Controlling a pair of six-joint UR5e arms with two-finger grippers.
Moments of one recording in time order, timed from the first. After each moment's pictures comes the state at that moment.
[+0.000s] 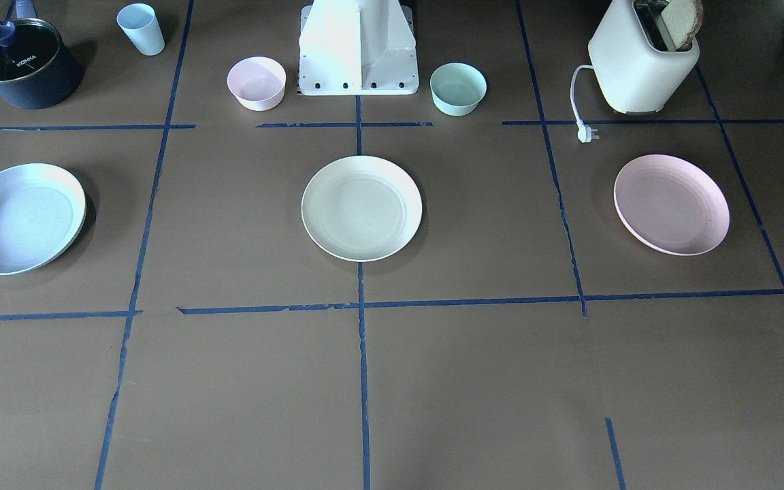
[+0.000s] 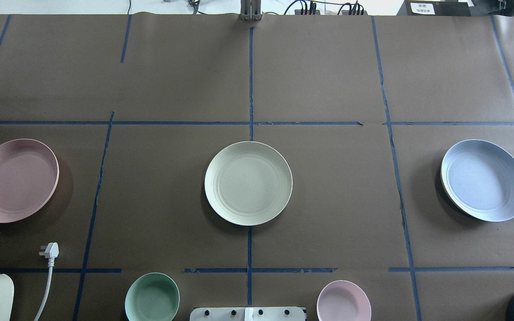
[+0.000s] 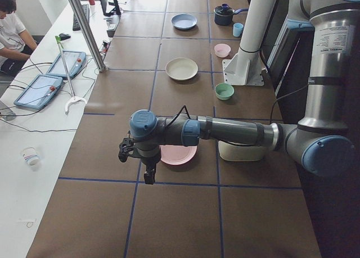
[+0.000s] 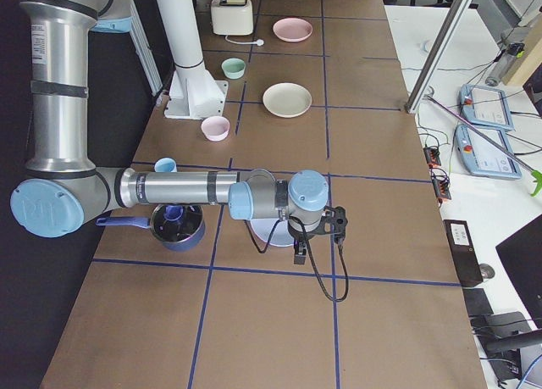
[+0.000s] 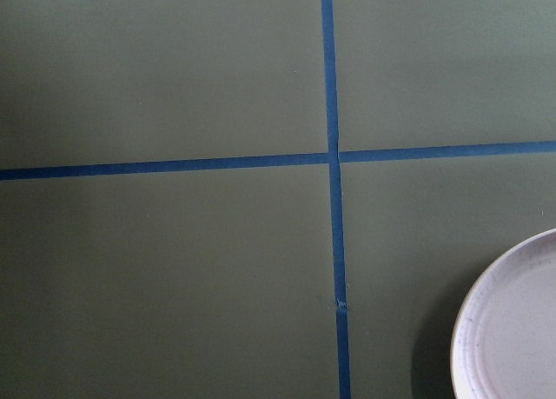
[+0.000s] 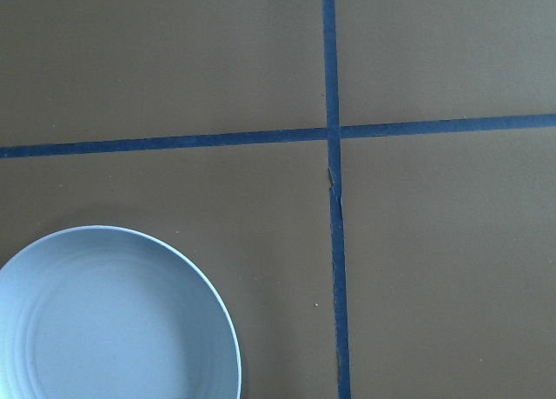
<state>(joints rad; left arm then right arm) -1.57 -1.56 -1.69 -1.48 -2.31 0.04 1.53 -1.64 1.68 -1.53 2.42 0.14</state>
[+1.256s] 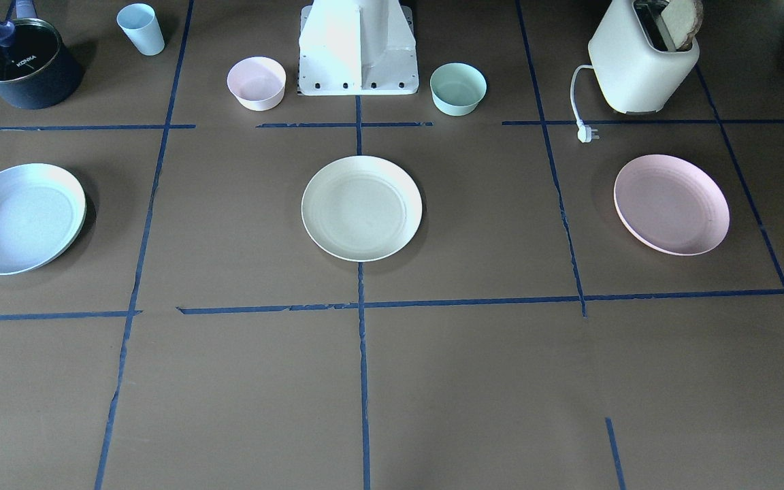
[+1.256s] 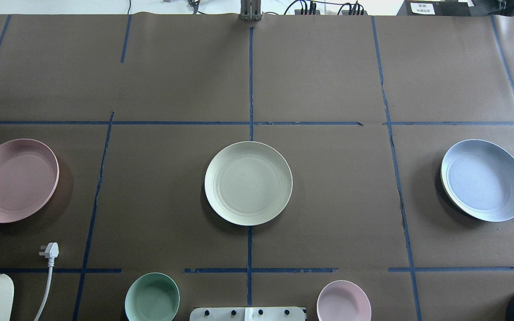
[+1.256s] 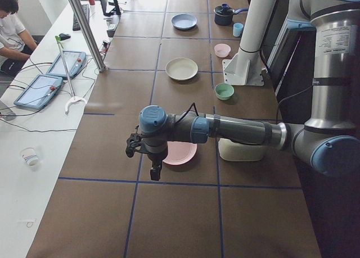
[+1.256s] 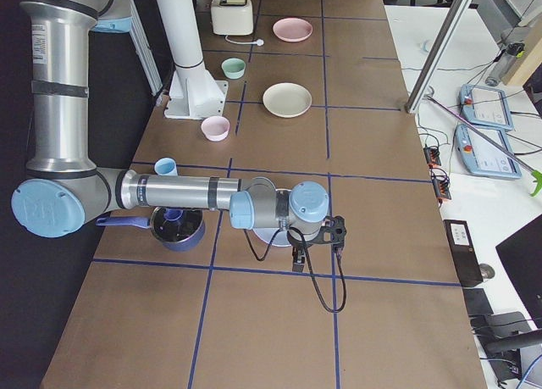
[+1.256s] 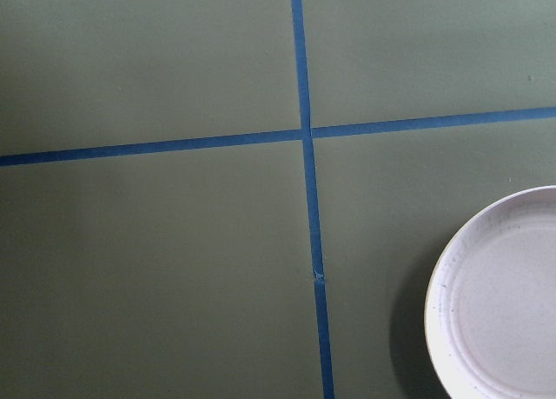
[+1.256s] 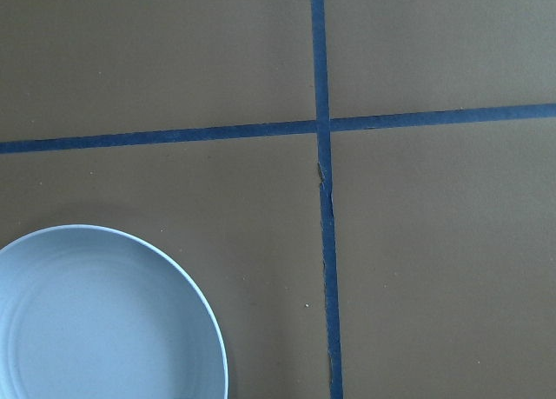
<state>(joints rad) -1.56 -1.49 -1.75 -1.55 -2.32 0.04 1.53 -1.64 1.64 -1.51 2.43 0.14</state>
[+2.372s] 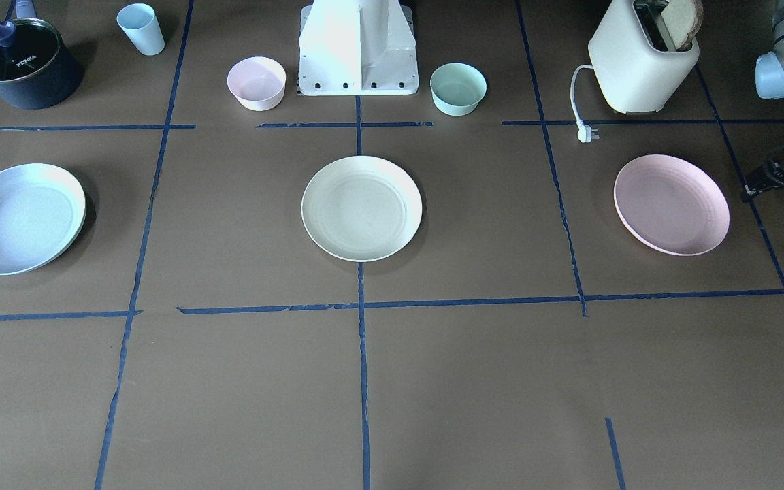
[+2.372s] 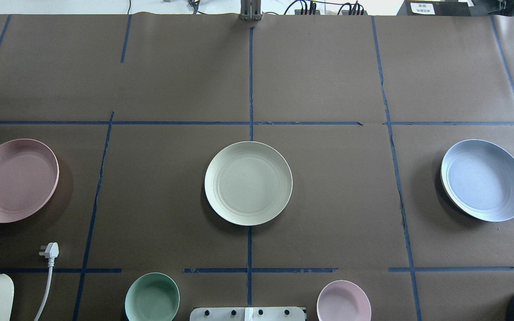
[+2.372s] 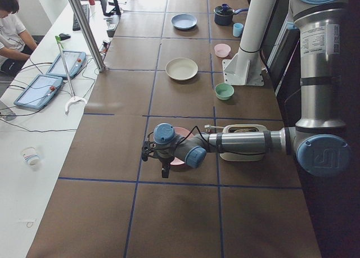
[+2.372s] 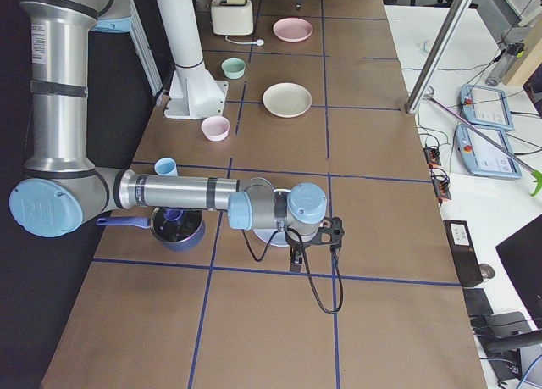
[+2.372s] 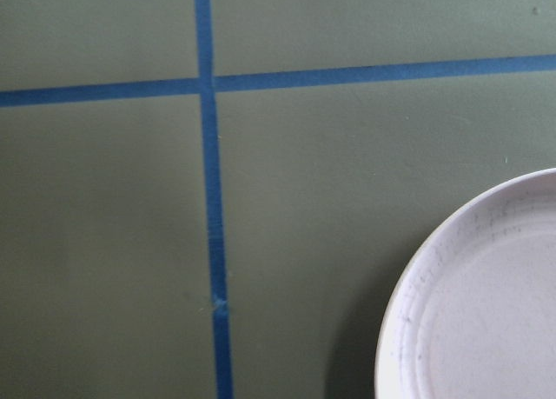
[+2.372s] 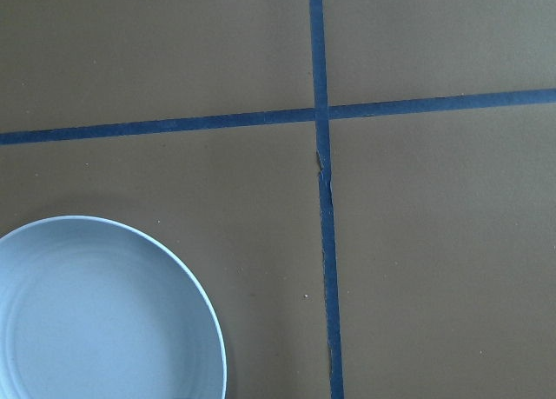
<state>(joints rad) -1.19 -1.47 -1.50 -2.16 -2.32 -0.52 1.53 -1.65 1.64 -1.51 2.43 0.14</state>
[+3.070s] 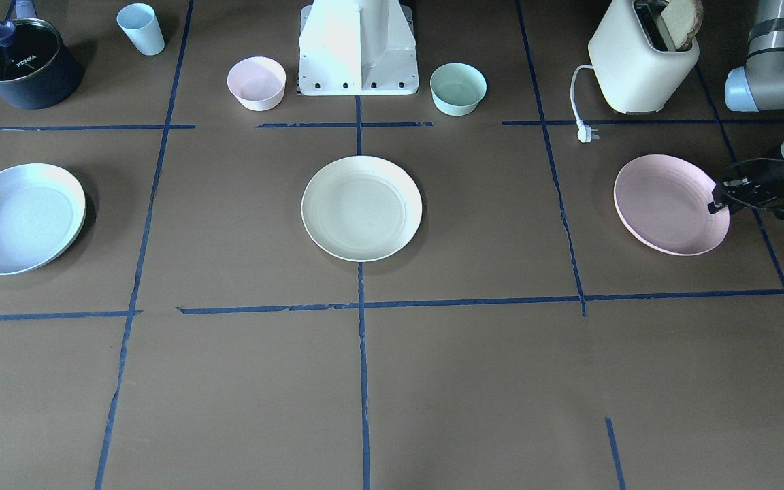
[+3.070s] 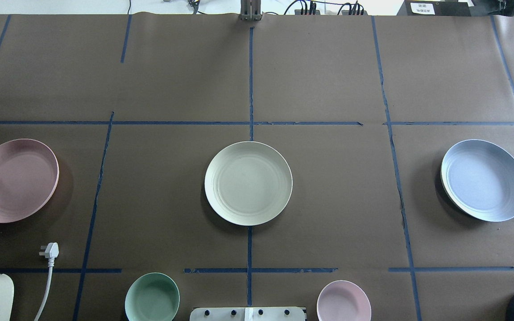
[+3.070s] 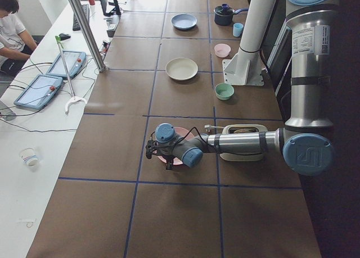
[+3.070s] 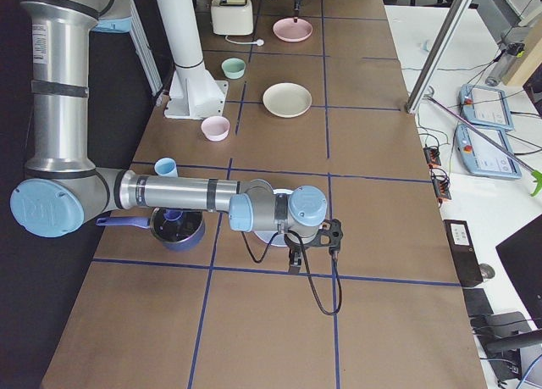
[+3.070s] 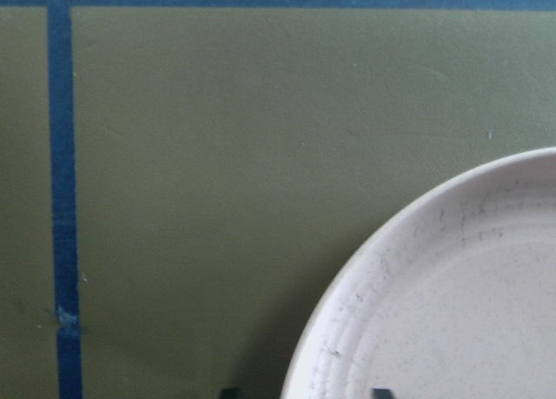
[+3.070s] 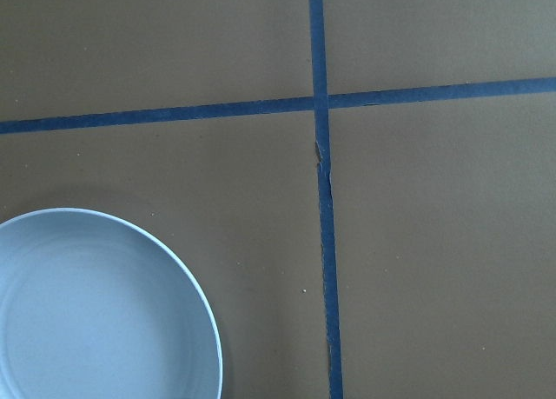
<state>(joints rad) -1.11 -1.49 -1.46 -2.22 -2.32 -0.62 1.51 -1.65 1.62 -1.51 2.43 0.13</state>
